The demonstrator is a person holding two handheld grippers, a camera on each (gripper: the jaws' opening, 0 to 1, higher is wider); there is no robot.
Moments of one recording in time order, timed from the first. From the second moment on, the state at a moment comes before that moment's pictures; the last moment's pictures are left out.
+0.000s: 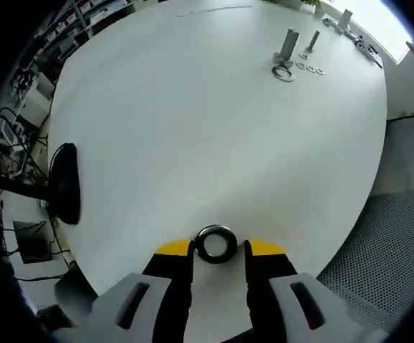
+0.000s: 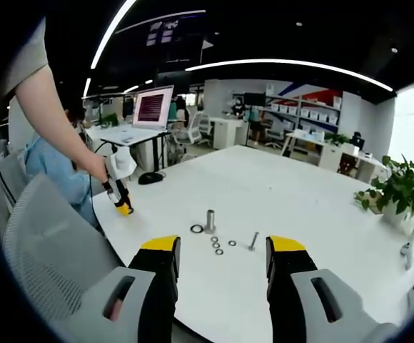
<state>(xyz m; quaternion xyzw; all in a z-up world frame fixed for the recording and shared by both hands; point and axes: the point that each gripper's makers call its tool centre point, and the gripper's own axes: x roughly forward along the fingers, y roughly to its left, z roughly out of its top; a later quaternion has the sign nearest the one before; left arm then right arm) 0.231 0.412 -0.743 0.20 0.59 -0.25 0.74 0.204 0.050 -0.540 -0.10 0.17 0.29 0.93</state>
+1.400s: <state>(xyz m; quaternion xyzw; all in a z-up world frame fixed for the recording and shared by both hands) 0.226 0.403 -0.732 0.17 0.61 -0.23 0.74 0.204 0.050 -0.543 -0.10 0.18 0.29 0.93</state>
